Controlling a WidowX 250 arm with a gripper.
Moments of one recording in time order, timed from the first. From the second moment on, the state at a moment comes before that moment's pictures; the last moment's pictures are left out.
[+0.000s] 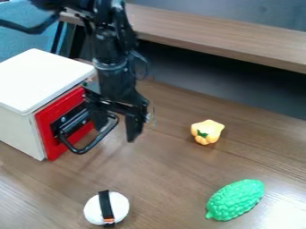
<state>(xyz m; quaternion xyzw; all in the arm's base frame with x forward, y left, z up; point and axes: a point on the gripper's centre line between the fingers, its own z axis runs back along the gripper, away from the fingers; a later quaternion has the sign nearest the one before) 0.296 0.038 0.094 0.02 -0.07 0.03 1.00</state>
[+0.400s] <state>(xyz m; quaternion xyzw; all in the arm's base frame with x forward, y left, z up) 0.297 0.062 0.086 0.04 -0.06 0.05 1.00</state>
